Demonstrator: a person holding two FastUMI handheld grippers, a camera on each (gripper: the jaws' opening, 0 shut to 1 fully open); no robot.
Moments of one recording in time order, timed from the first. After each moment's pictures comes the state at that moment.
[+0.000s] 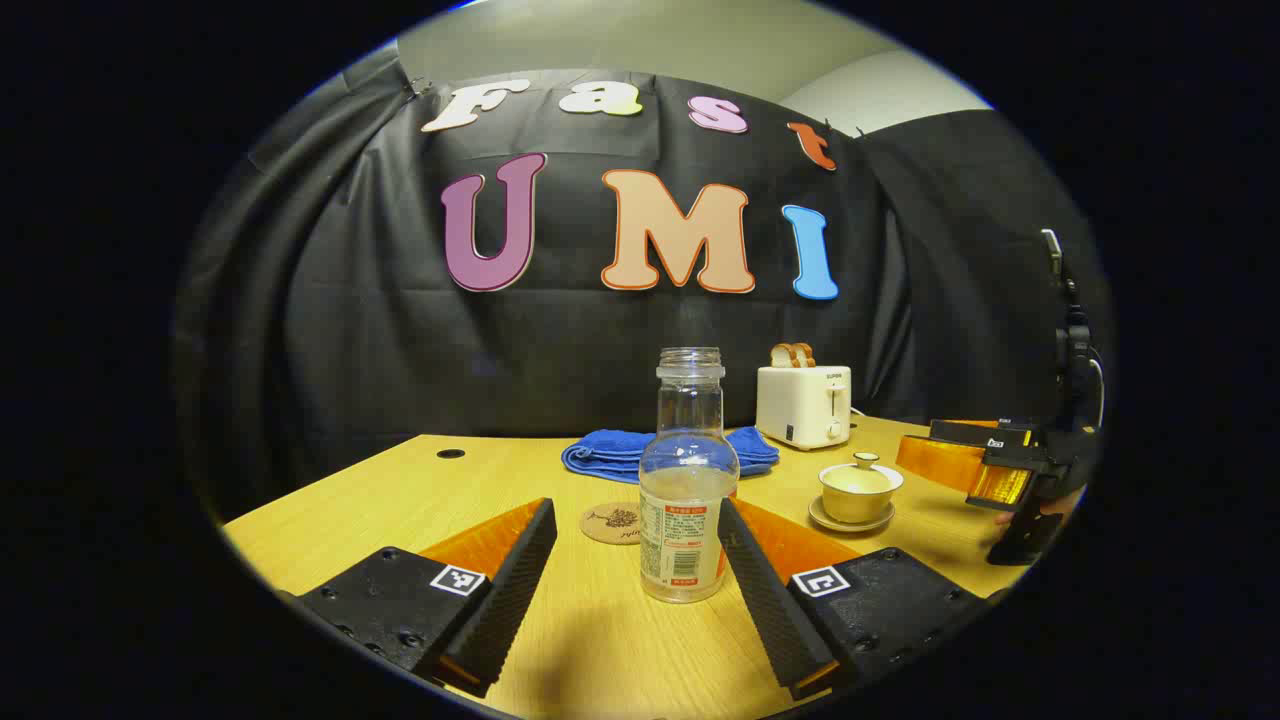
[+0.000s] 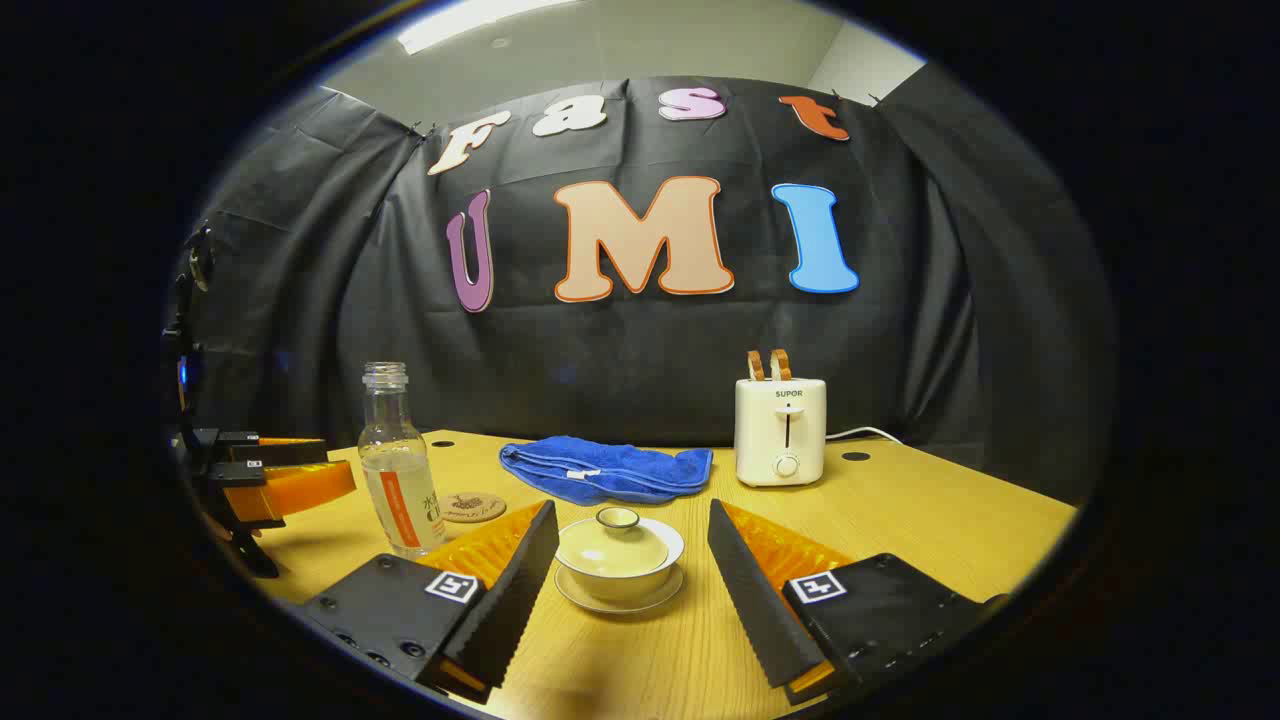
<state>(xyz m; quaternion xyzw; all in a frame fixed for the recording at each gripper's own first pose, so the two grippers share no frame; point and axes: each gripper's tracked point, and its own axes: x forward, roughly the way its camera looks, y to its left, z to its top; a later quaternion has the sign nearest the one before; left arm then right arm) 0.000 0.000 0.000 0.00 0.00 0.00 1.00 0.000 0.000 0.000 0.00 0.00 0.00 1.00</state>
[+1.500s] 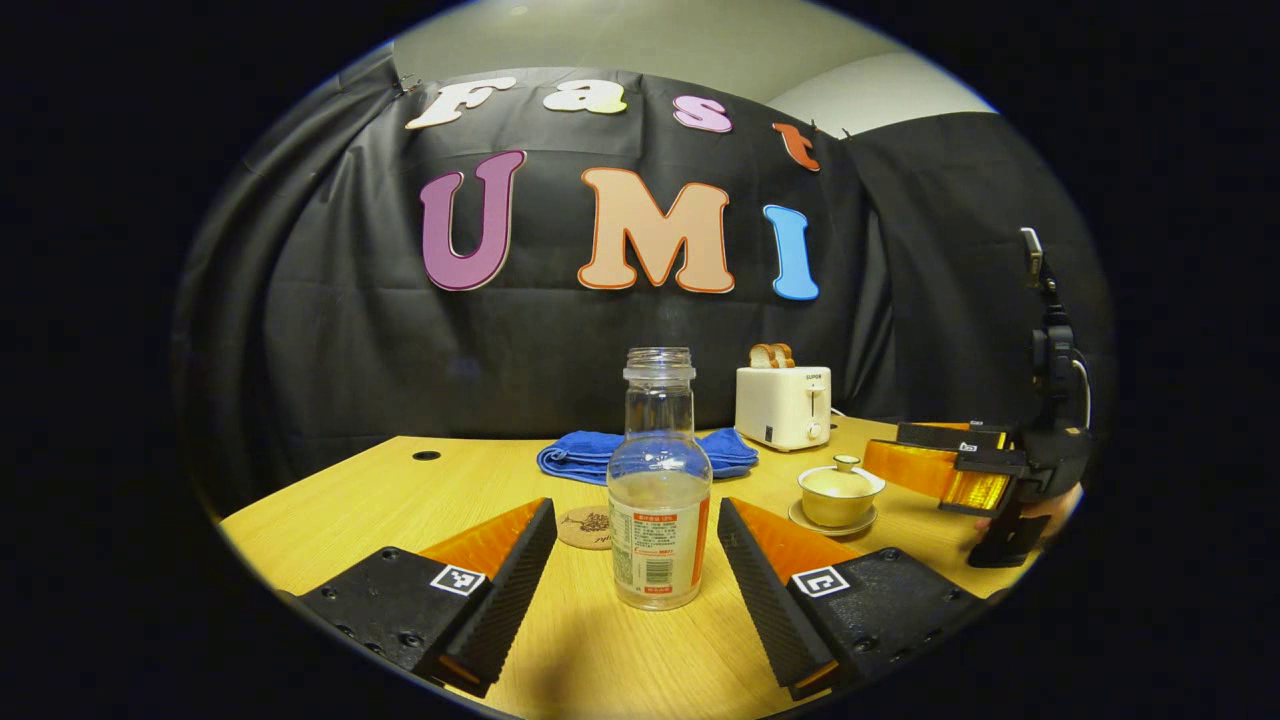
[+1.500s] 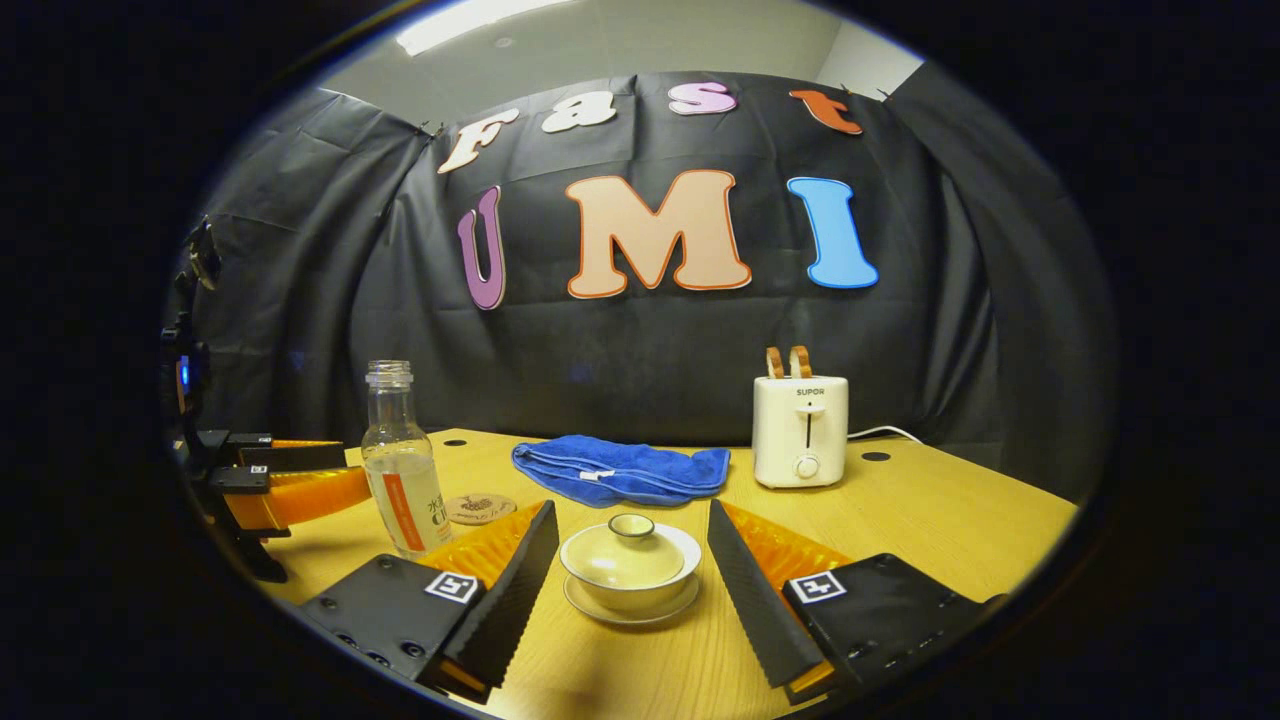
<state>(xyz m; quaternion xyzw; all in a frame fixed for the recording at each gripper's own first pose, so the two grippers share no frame) -0.001 -0.011 0.002 0.00 0.00 -0.03 1.00 0.022 0.011 -0.003 0.00 0.01 0.03 1.00</state>
